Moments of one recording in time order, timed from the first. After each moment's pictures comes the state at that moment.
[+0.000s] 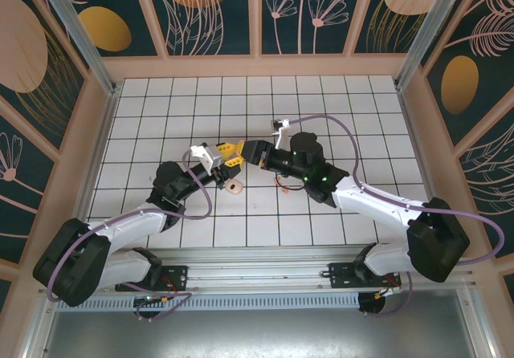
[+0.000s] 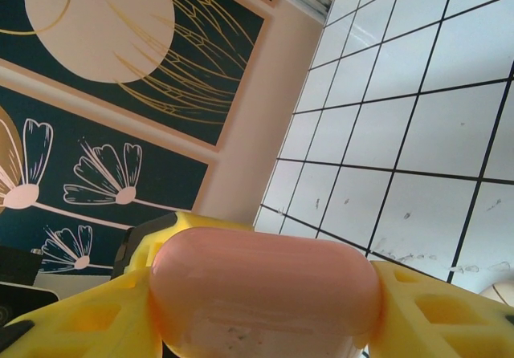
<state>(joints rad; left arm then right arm) -0.56 1.22 0.40 0.97 0.46 -0.02 0.81 1.33 0.82 0.32 -0.29 0.97</state>
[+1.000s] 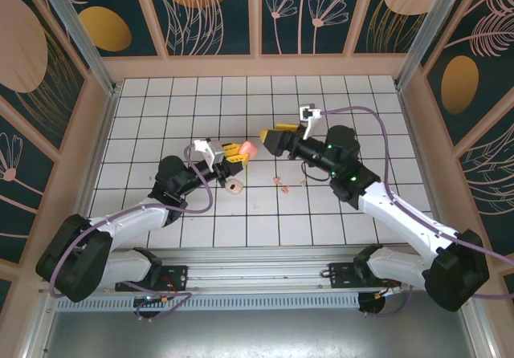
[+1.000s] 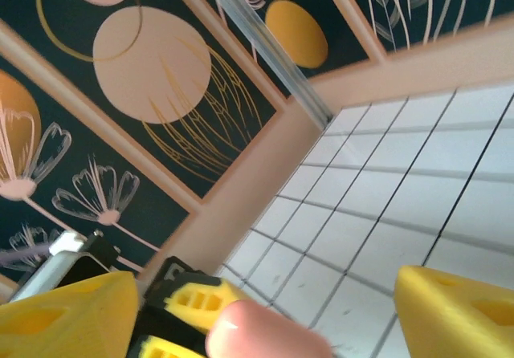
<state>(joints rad) -0.56 1.26 0.46 0.96 0.57 -0.12 0.61 1.10 0.80 0.29 -0.39 0.59</state>
